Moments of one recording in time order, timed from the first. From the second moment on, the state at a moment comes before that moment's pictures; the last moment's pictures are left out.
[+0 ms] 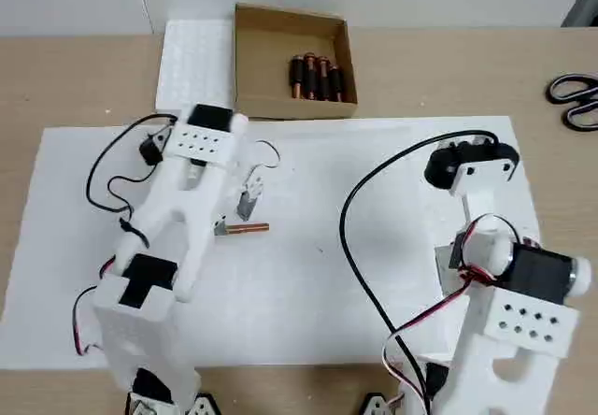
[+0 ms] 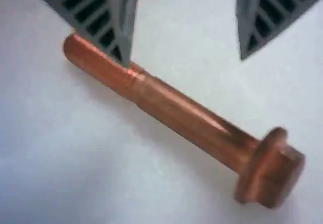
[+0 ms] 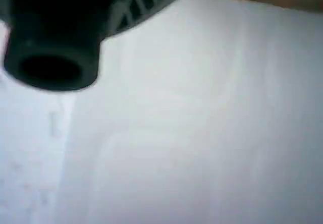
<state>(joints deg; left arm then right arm) 10.2 21.3 -7.3 98.8 65.0 13.4 -47.5 28.7 97.4 23.1</state>
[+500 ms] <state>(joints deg) 10.2 24.7 -6.1 94.3 65.1 13.4 -47.5 28.7 97.1 23.1</state>
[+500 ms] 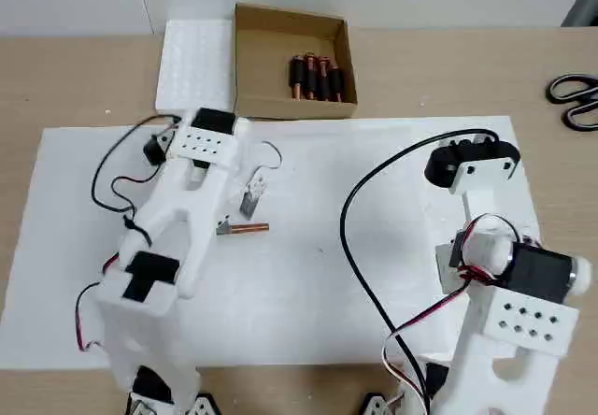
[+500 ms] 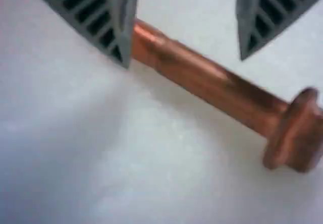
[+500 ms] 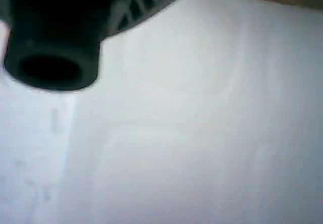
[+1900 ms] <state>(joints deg) 6.0 23.5 -6.5 98.8 64.7 13.4 -47.5 28.7 97.1 23.1</state>
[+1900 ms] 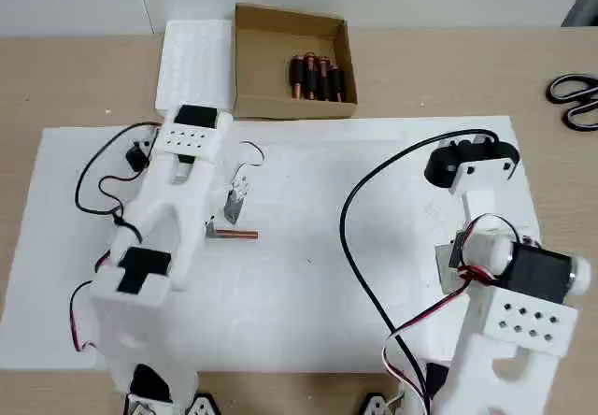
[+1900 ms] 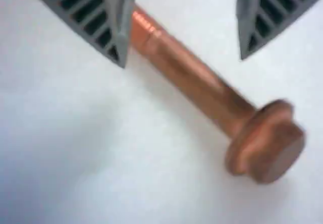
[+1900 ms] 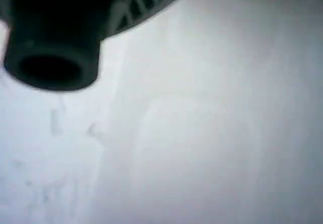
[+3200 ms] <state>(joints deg) 3.3 21.8 -0.7 98.7 62.3 13.4 -47.5 31.5 97.1 23.1</state>
